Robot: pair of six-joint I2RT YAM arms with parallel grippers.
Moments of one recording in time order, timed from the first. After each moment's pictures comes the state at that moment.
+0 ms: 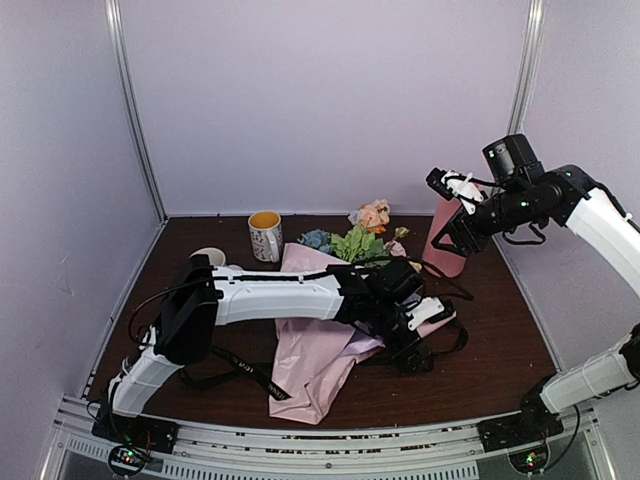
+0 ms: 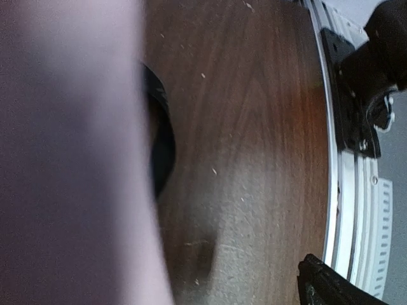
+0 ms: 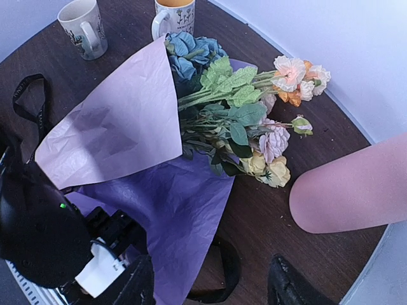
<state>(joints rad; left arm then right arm) -1.20 2.41 2.06 -0.53 0.35 0.03 0.48 1.29 1.46 -0.98 -0.18 -0.32</state>
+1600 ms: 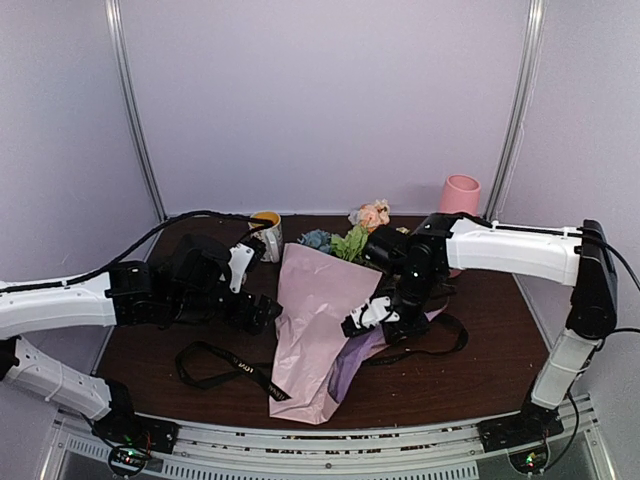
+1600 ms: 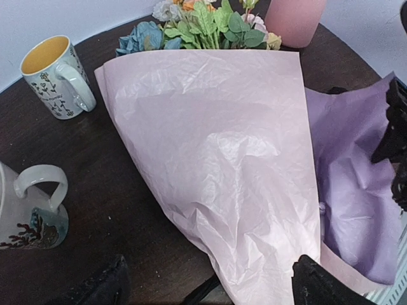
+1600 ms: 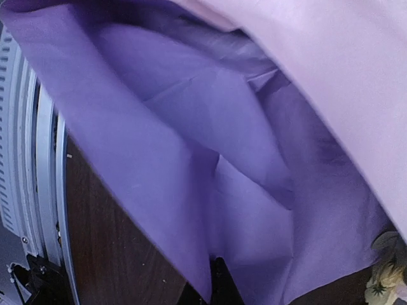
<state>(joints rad) -1.01 1.19 0.89 -0.39 -0.24 -0.34 0.88 1.73 1.41 -1.13 -0.16 -0.93</state>
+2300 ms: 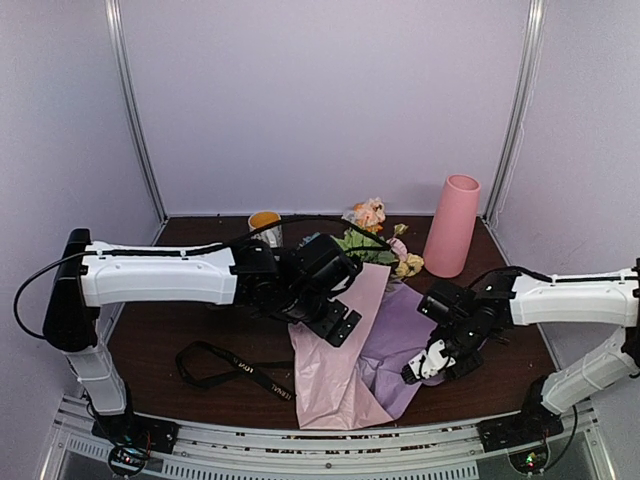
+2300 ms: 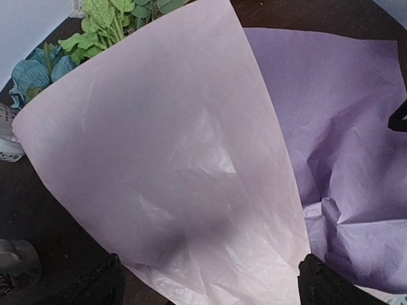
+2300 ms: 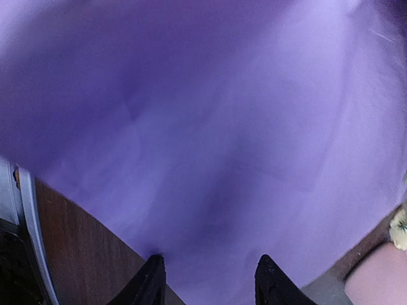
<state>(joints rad) -1.19 1.81 1.50 -0.66 -0.29 -0.33 0.88 1.32 0.79 -0.90 0.09 -1.04</state>
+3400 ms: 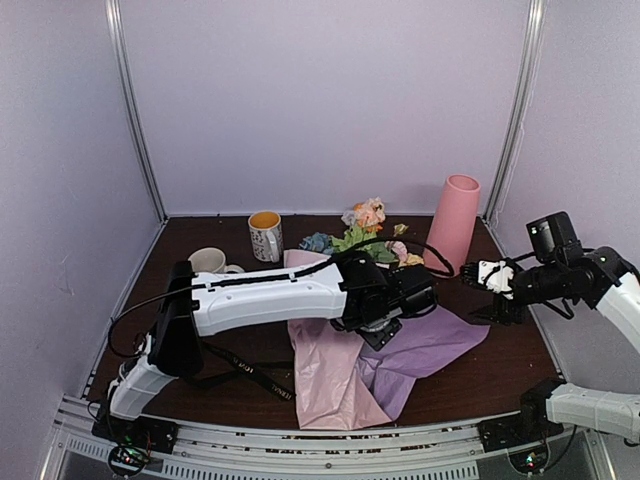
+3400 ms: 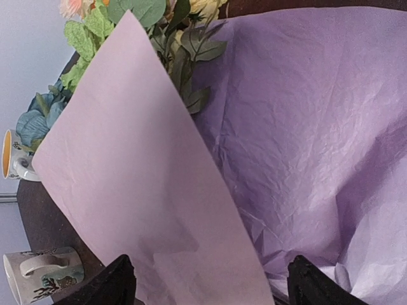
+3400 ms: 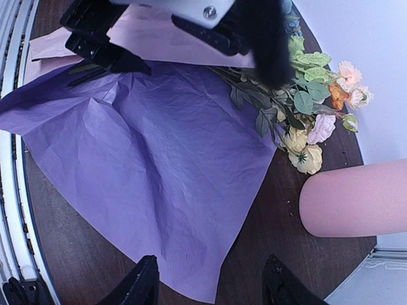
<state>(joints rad) -1.30 2.37 2.27 -1.16 -0.61 -0.37 0.33 0.84 0.90 -0.94 -0.35 -0.96</state>
